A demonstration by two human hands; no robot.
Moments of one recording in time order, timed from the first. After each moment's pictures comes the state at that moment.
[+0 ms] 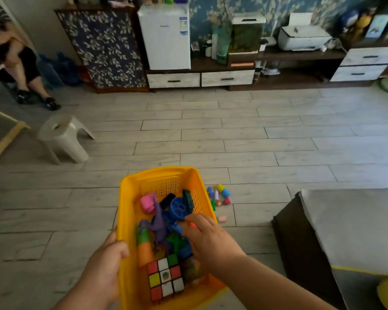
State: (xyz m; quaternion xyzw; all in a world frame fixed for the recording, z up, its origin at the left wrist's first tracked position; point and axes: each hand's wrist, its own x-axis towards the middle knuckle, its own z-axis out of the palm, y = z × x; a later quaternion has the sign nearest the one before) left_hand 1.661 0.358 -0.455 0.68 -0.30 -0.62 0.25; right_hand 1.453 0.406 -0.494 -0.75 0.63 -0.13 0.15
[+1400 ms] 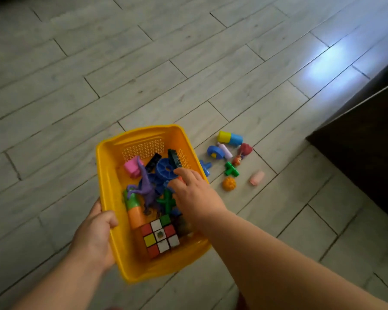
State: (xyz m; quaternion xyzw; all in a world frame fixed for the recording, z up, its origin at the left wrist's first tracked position) left_hand 1.616 -0.136 -0.895 0.58 -0.43 -0.70 0.02; right_hand 1.477 -0.002 -0.931 -0.47 0.85 -0.11 0.19
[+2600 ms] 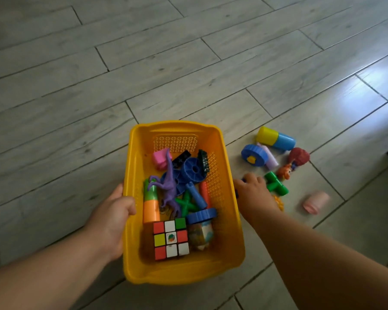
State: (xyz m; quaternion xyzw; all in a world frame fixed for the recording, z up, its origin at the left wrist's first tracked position) left_hand 1.577 -0.170 -1.084 0.53 -0.47 -0.71 0.00; right_hand 1.376 0.019 -1.170 -0.33 0.92 0.02 0.23
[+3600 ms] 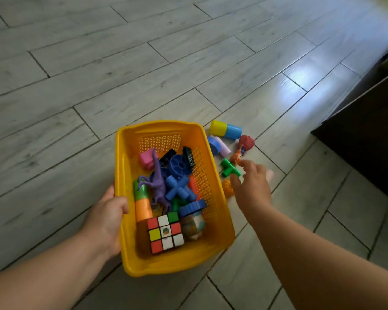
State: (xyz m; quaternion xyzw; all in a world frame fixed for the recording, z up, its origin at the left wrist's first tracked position) left_hand 1.554 -0.131 -1.091 0.46 -0.47 -0.76 -0.02; right_hand 1.388 0.082 -1.117 -0.01 0.96 -0.26 0.14
